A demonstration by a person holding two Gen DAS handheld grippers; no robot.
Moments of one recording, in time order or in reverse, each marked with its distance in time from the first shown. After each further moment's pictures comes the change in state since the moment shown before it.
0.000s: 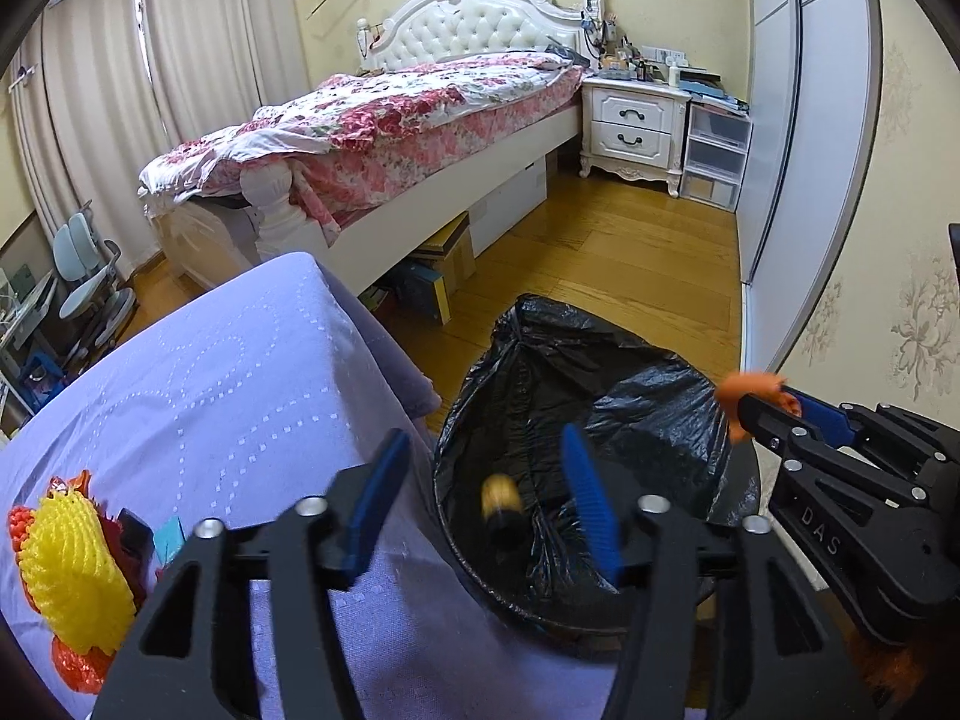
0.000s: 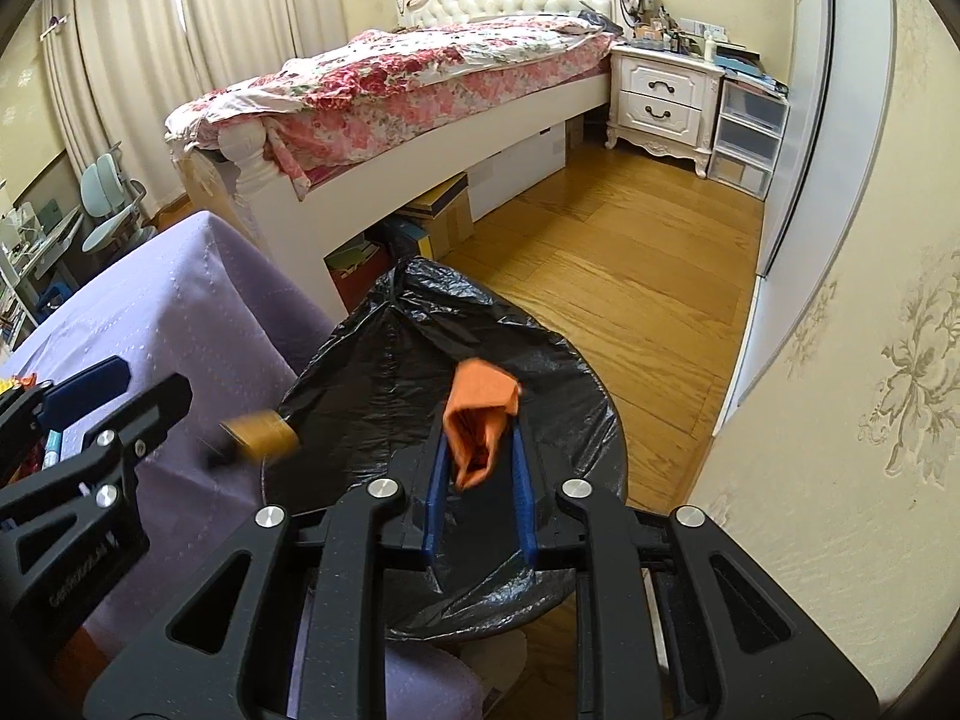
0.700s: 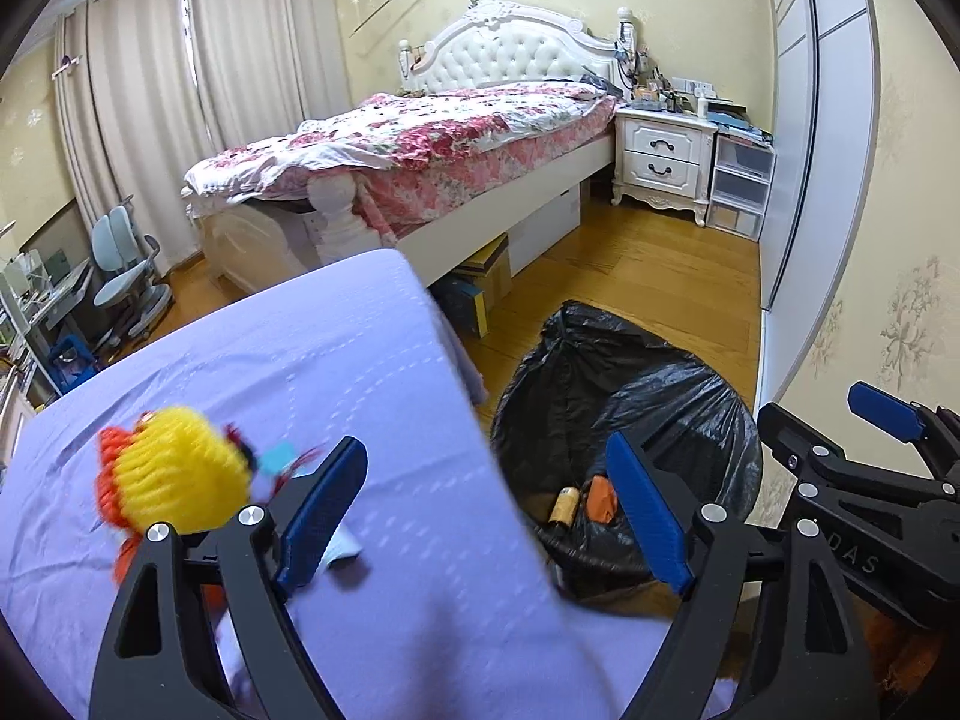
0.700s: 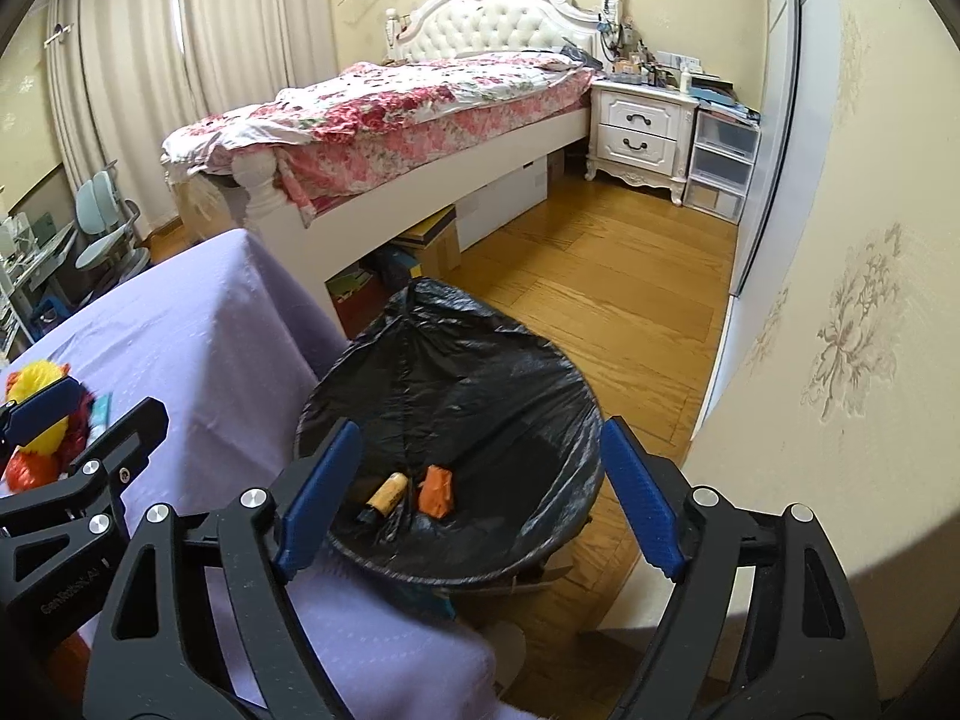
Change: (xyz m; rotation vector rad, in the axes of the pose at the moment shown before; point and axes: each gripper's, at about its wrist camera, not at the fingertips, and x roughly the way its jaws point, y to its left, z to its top) left arm -0.066 0.030 -0.034 -0.053 -0.057 0.077; right arm -0.067 0.027 -0.028 0.002 -0.079 -0.028
